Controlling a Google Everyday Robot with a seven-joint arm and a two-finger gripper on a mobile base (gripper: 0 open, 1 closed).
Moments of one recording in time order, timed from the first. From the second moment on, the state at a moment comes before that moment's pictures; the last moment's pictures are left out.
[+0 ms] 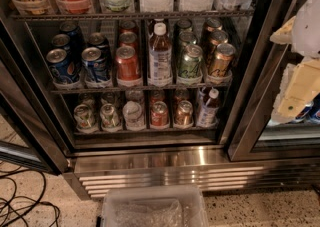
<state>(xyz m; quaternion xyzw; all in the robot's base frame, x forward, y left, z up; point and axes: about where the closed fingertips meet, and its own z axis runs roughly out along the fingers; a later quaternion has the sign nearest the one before) 0.438 -0.217 0.976 -0.60 0.78 -0.03 0.16</state>
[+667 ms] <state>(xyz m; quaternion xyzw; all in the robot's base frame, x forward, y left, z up) 0.437 -0.206 0.972 -0.61 0.77 -0.02 0.19</state>
